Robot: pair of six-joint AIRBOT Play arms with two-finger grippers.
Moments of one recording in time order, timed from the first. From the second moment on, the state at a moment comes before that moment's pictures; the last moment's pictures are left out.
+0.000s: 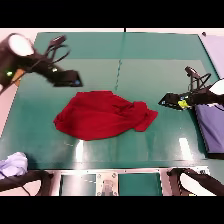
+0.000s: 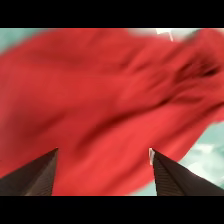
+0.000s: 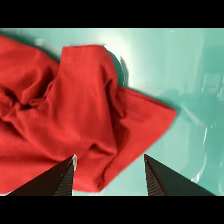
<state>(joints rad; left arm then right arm) -0.10 -1.34 1.40 1.13 -1.41 -1.46 -0.12 -1.12 0.94 -1.14 1.15 1.48</state>
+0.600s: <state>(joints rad) 0.01 -1.11 0.64 1.14 -1.16 -1.57 -0.07 -1.48 0.96 -0.91 1.16 1.32</state>
